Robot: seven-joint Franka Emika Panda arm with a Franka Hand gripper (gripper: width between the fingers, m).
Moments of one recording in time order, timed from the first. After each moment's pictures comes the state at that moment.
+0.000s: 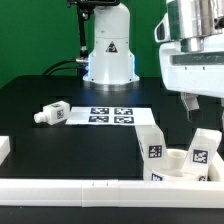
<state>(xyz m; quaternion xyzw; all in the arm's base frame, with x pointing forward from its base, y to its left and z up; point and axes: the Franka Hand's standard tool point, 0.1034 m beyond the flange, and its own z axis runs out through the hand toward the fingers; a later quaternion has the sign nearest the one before) 0.647 0.113 0.107 -0.80 0.58 -0.03 0.11</state>
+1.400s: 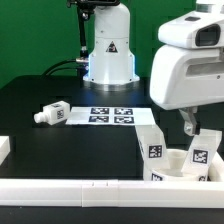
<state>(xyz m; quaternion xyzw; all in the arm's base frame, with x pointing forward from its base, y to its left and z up) 0.641 0.122 0.099 -0.98 -0.21 0.00 0.00</state>
